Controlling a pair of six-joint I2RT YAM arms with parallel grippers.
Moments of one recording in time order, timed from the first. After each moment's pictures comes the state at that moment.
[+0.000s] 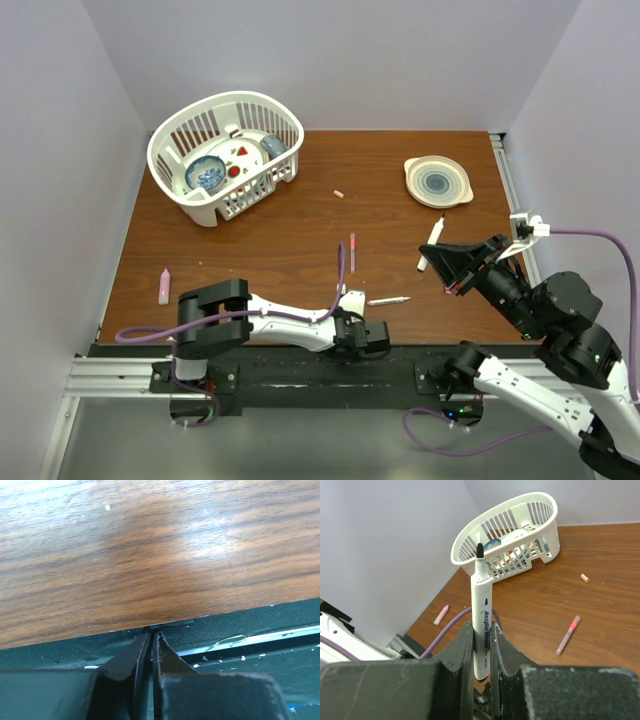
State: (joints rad) left arm -1.44 1.89 1.16 -0.67 -0.36 -1.28; right arm 0.86 0.44 1.04 -0.55 0.21 0.48
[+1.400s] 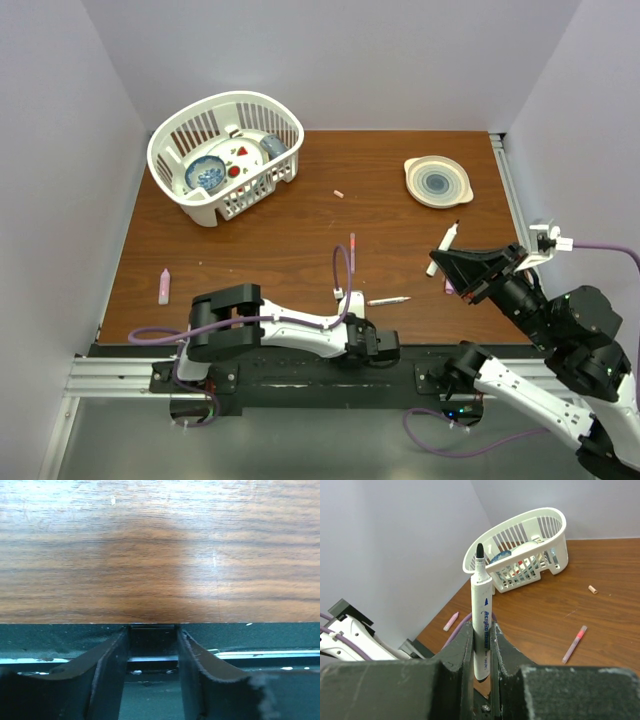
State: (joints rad) left arm -1.48 1.96 1.26 -0.76 -0.45 -1.53; right arm 0.86 0.36 1.02 -0.54 0.19 0.48
